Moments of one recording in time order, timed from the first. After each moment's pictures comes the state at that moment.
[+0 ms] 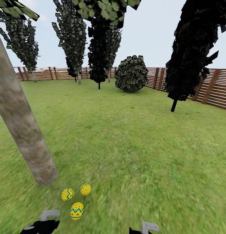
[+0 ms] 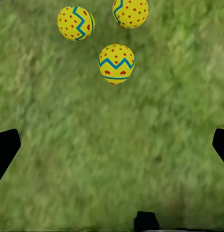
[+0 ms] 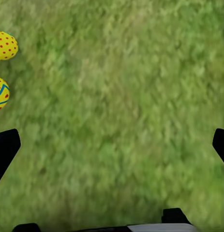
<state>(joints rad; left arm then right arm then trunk) -0.48 0.23 -0.17 -0.16 0.23 -0.01 -0.13 -0.12 0.02 0.50 -0.83 -0.54 0.08 -0.39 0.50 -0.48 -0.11</state>
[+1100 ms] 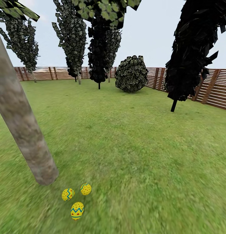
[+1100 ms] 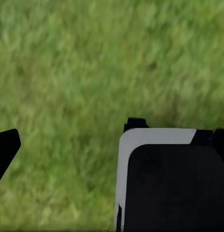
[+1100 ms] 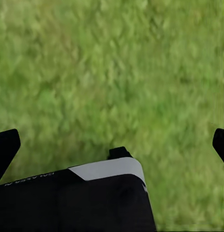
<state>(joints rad) -0.25 0.15 -0.16 -0.08 0.23 -0.06 -0.09 -0.12 0.02 0.43 -0.49 -0.53 -0.01 -0.39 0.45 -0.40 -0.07</state>
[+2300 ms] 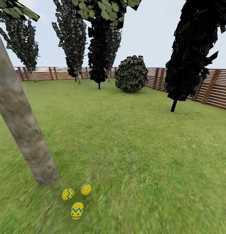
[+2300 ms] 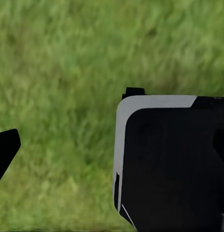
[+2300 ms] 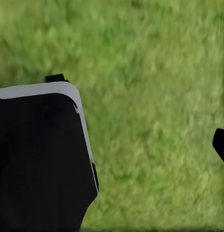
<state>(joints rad) -0.17 0.14 -0.17 -0.08 0.23 -0.07 -0.08 -0.12 0.02 0.43 -0.15 -0.52 -0.05 -0.40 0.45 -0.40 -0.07</state>
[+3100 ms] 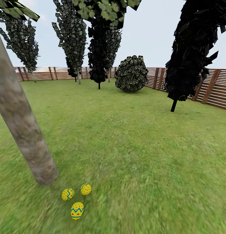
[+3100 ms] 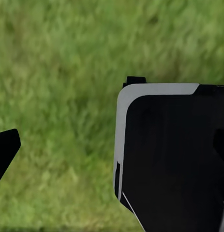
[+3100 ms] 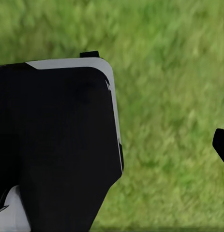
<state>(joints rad) -0.14 0.14 -0.17 -0.08 0.23 -0.07 -0.08 -0.12 -0.02 0.43 -0.07 -0.53 -0.05 -0.13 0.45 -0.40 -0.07</state>
